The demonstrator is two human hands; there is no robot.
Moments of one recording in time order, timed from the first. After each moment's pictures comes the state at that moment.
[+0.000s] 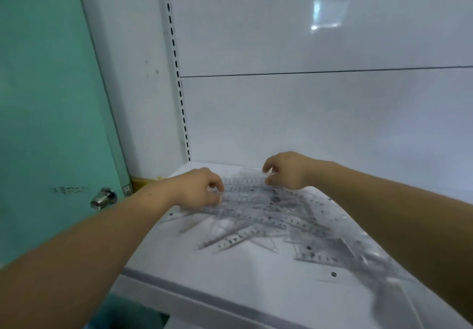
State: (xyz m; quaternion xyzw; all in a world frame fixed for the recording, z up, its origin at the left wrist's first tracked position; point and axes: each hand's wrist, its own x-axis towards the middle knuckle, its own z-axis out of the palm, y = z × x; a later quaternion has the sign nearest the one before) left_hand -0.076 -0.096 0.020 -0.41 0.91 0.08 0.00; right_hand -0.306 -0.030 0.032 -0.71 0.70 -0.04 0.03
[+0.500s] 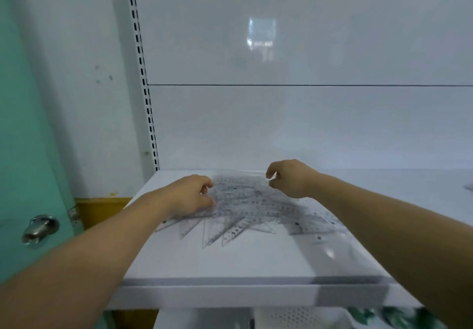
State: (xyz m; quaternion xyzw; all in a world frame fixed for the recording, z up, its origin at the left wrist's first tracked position) left_hand -0.067 -0.107 0.008 -0.31 0.94 0.11 -0.07; right_hand -0.280 0.041 0.026 -0.54 0.83 -0.12 0.01
